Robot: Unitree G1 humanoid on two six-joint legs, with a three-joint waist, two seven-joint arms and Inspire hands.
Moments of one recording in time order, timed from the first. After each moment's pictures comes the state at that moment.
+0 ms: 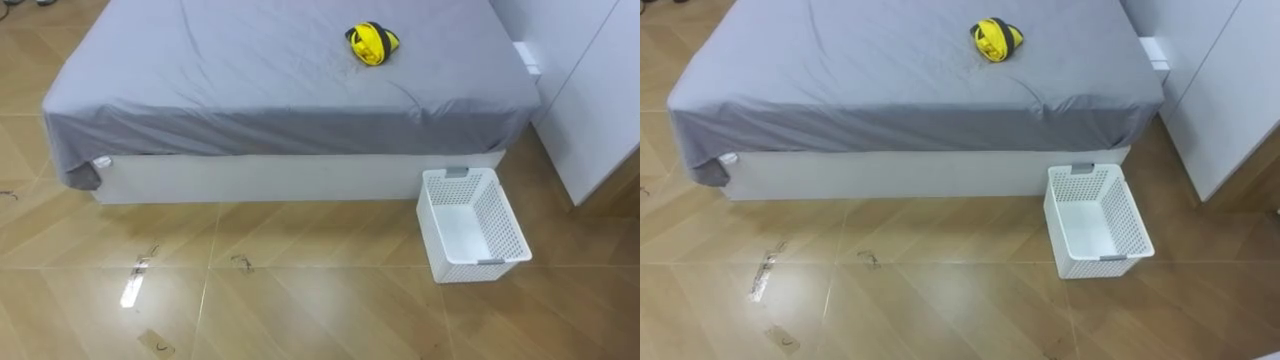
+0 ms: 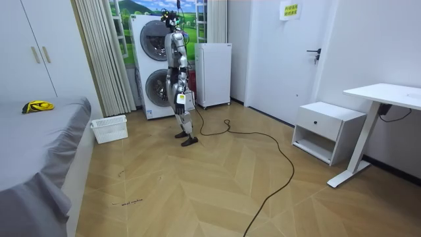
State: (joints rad) left arm 0.19 0.14 0.08 1.12 -0.08 -0.02 0.14; right arm 0.13 -0.18 -0.02 1.23 0.39 -0.02 0.04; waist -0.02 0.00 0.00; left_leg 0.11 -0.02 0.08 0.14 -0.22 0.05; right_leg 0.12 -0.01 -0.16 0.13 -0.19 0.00
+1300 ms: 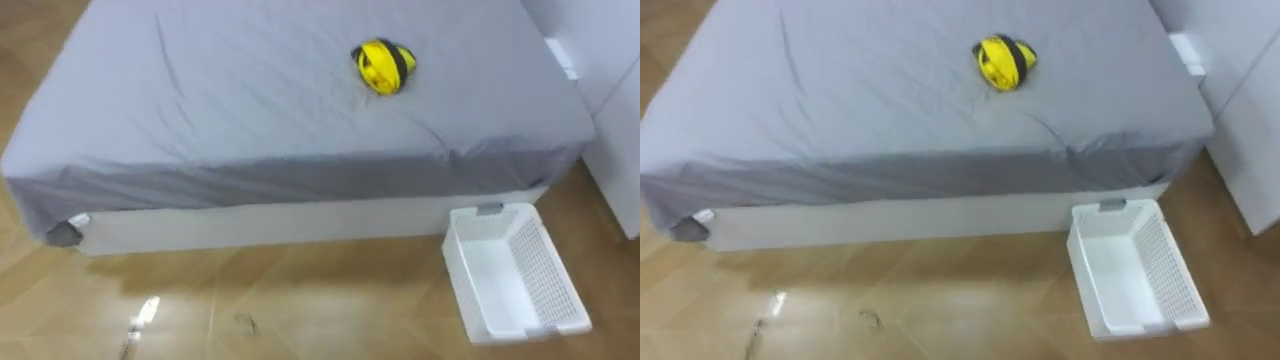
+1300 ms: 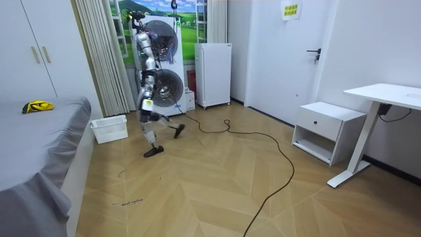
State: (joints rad) left arm 0.18 0.15 0.08 1.10 -0.29 -0.11 0.14; right arm 0.16 -0.20 -0.03 1.12 0.39 -0.03 0.01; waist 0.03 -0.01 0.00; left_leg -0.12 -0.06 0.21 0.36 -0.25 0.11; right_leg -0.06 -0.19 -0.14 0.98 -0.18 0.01
